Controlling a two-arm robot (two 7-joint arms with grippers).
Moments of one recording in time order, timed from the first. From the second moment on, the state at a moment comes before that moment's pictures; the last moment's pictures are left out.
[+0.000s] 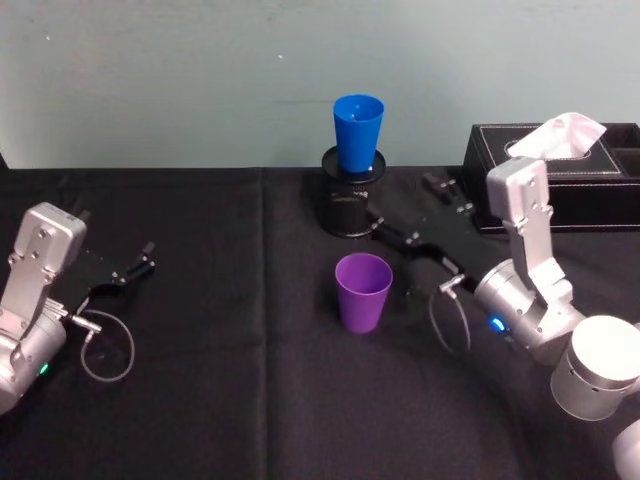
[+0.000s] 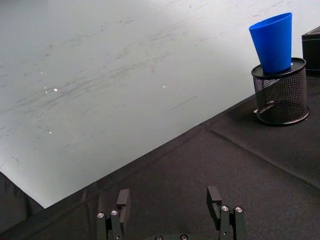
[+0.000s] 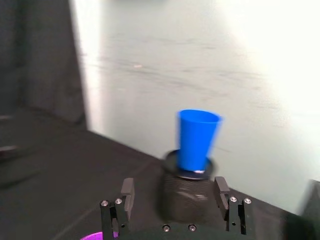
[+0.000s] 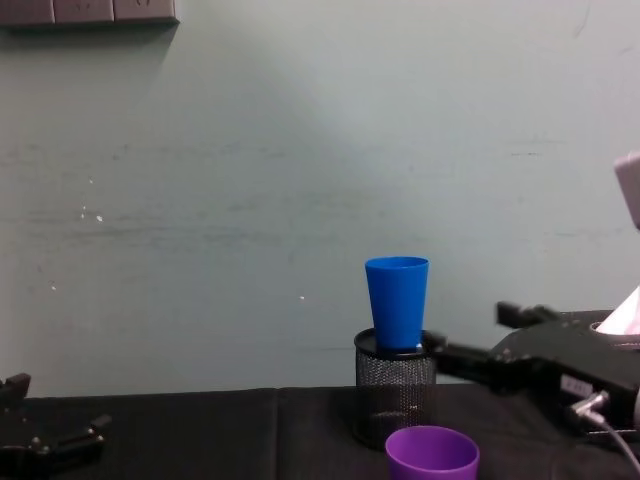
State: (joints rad) left arm -0.20 0.60 0.45 -1.41 -0.25 -0.12 0.03; right arm 0.29 0.30 -0.35 -1.36 0.21 -0.13 0.28
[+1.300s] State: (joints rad) left arm -0.20 0.60 0.45 -1.41 -0.25 -0.12 0.03; right arm 0.22 0.19 -0.23 -1.37 0.07 -0.01 -0.03
